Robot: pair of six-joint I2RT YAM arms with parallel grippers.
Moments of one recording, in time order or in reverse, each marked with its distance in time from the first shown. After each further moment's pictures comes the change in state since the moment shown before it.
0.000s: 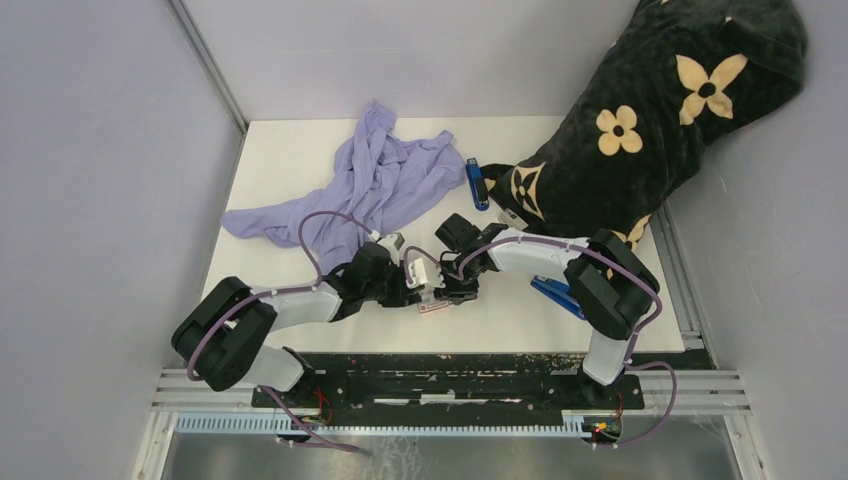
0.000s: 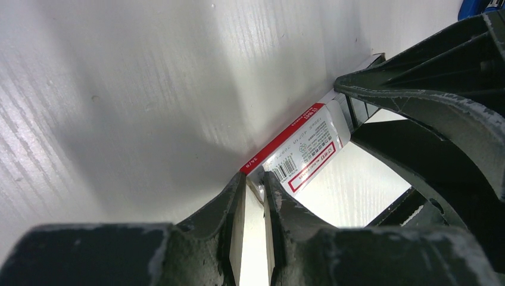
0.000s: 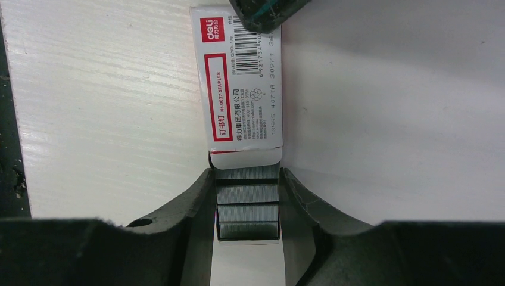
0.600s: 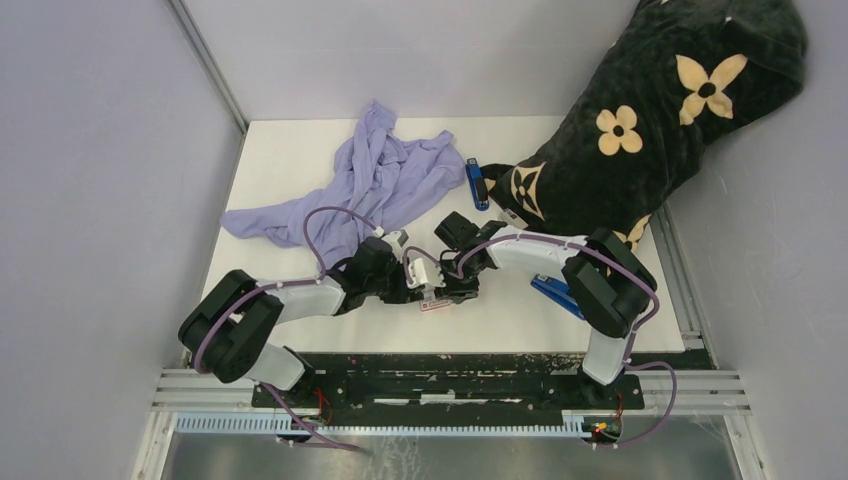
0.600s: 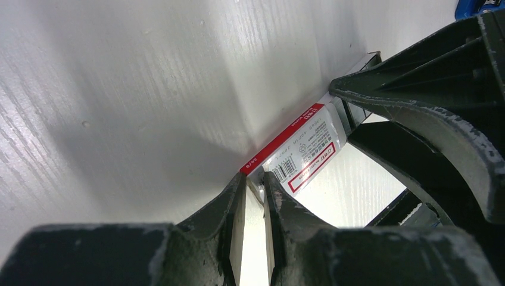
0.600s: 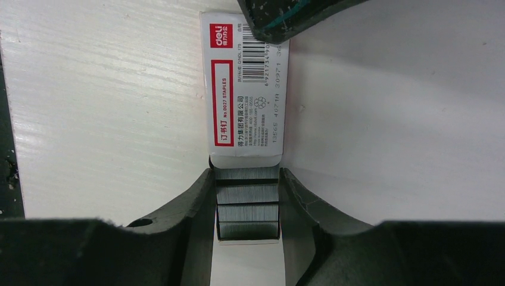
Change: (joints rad) left arm 0.018 0.055 0.050 -0.013 0.044 0.040; right arm 0.000 0.013 0.020 -0.028 -0.009 -0.048
